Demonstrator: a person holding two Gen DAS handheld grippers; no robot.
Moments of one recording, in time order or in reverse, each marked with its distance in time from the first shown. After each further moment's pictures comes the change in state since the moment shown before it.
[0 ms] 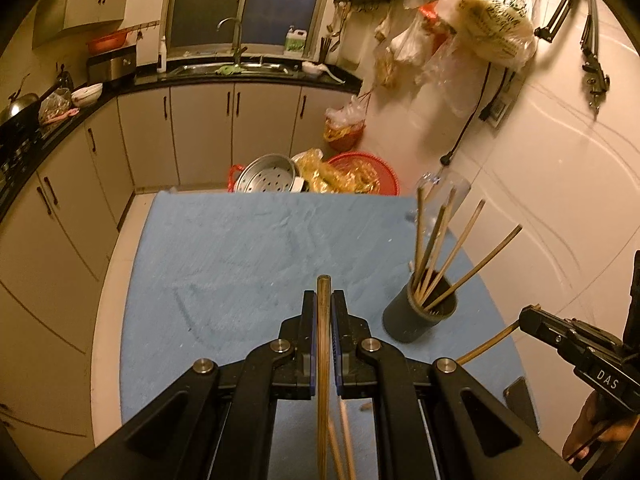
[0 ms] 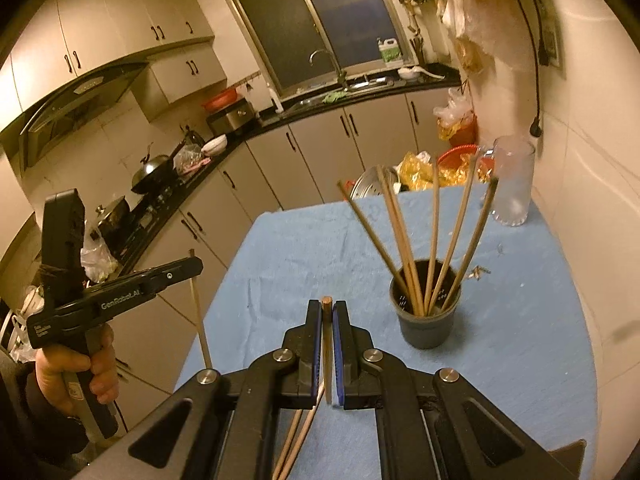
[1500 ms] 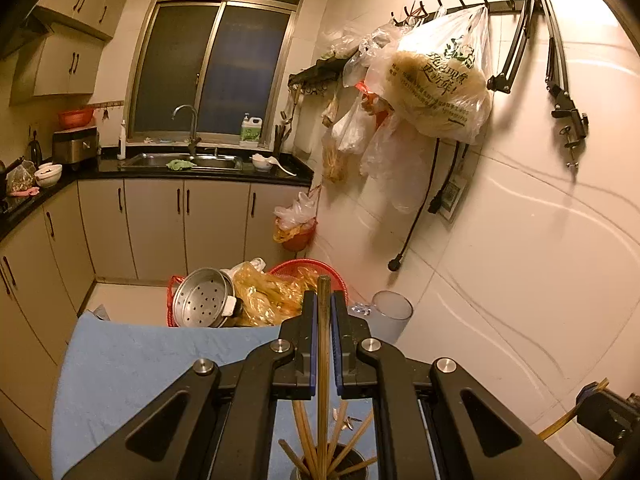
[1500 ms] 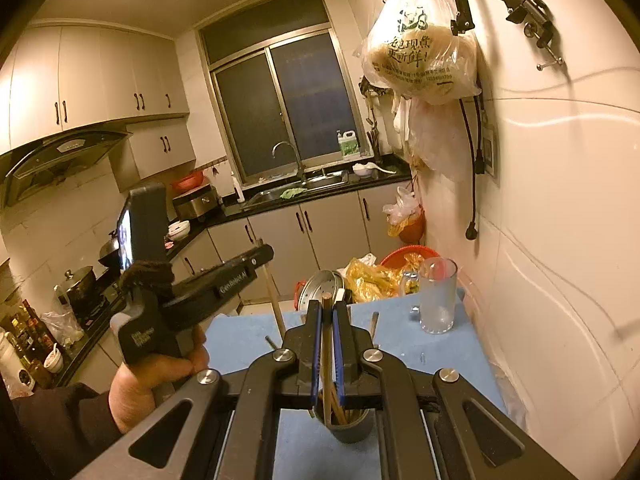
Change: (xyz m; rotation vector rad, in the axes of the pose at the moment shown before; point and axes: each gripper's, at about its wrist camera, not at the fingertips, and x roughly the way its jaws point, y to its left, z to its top) left arm 0.049 -0.130 0.102 0.051 -0.335 -0.071; right arm -0.093 -0.027 0.074 -0.014 -0.320 -0.167
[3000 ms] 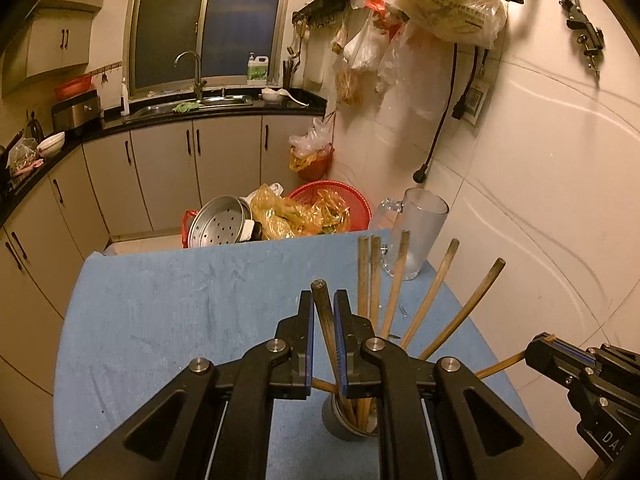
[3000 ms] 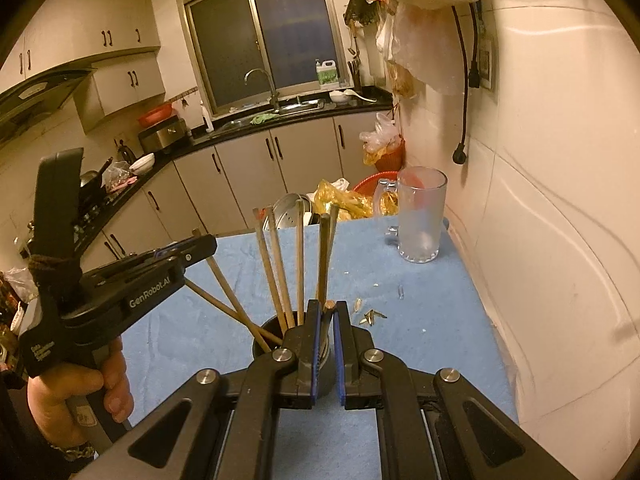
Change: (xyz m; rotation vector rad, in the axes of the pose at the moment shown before) left arm 0.026 0.014 -0.080 0.048 0.238 0.070; right arm 0.097 -0.038 -0.070 -0.028 0.249 -0.094
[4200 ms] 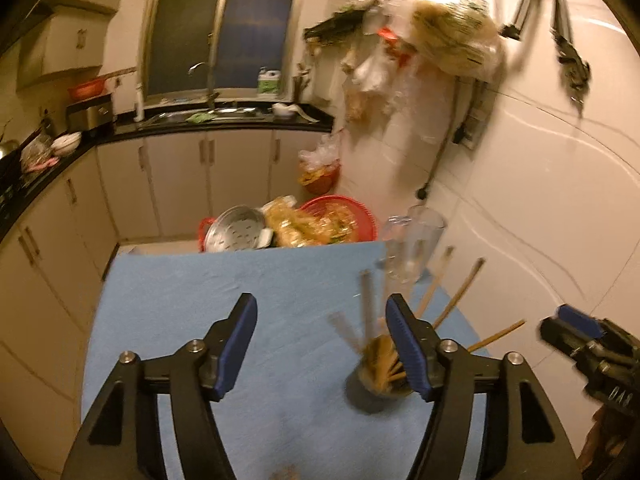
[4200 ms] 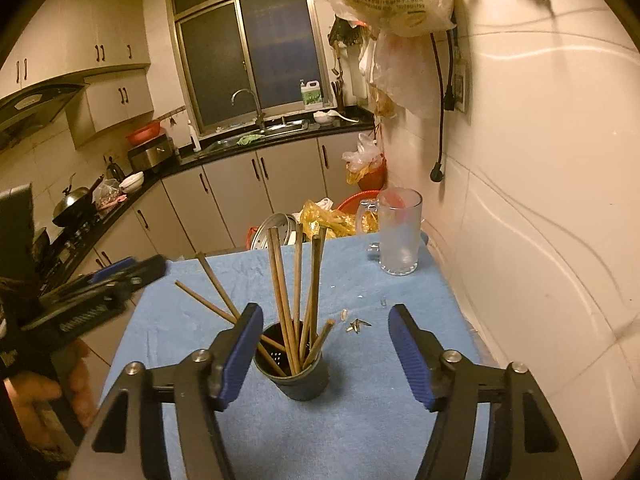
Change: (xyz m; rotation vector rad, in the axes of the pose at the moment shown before) left arm -0.076 0.051 -0.010 -0.042 -0.034 0.016; right arm -0.044 0.005 -0.004 0.020 -0.076 -0.062
